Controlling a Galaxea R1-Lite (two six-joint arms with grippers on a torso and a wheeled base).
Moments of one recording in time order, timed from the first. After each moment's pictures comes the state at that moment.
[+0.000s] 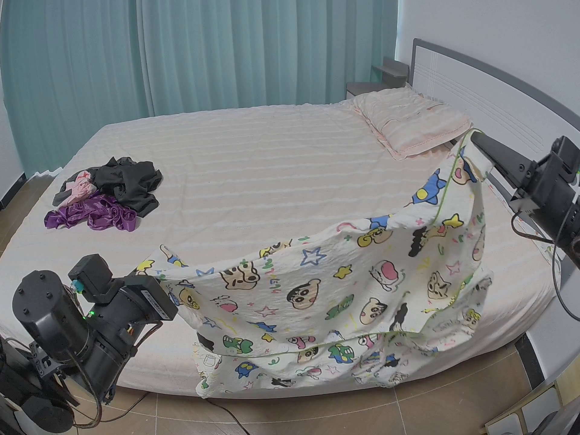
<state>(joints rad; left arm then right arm) -0.65 1.57 -0.16 -1.42 0.47 -0.34 0.33 1.39 -0.54 -1.19 0.43 0.69</state>
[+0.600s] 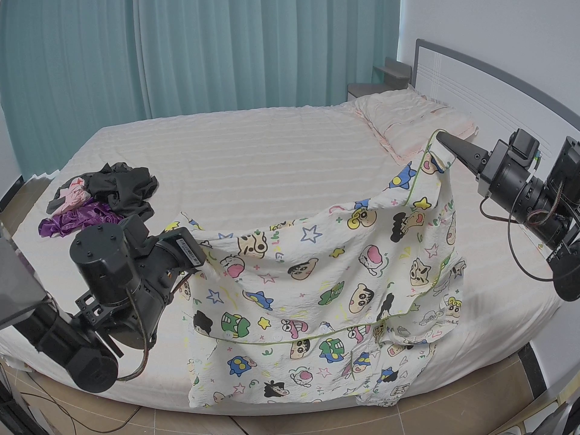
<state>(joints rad) -0.53 1.82 -0.43 -1.41 0.47 -0.37 0.26 1.64 -0.70 -1.20 0.43 0.69</state>
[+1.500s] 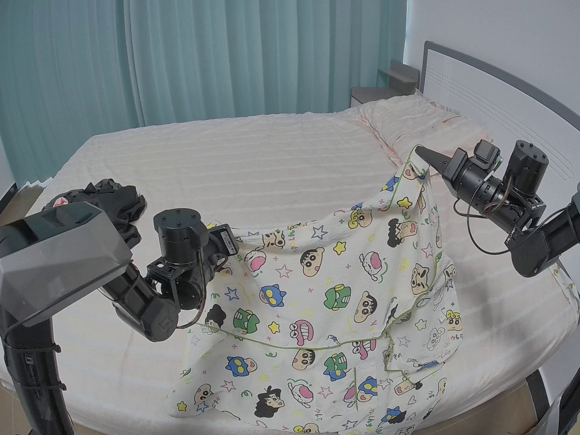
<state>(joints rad) -0.43 2.18 -0.86 -1.17 0.41 -0.38 0.19 1.94 -0.91 -1.19 0.41 0.69</state>
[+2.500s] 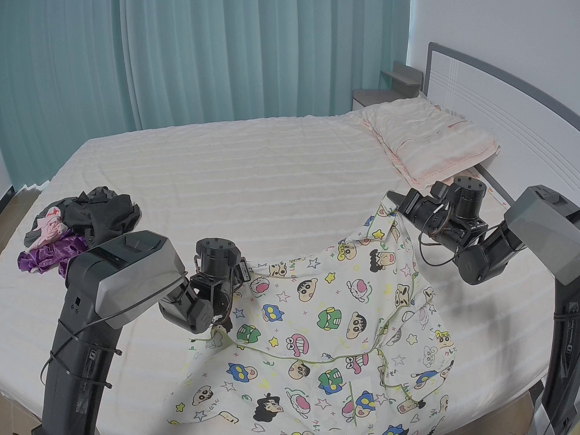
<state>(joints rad) -0.38 2.58 -1.24 -0.94 0.40 -0.38 0.22 2.32 -1.15 -1.12 0.25 0.69</state>
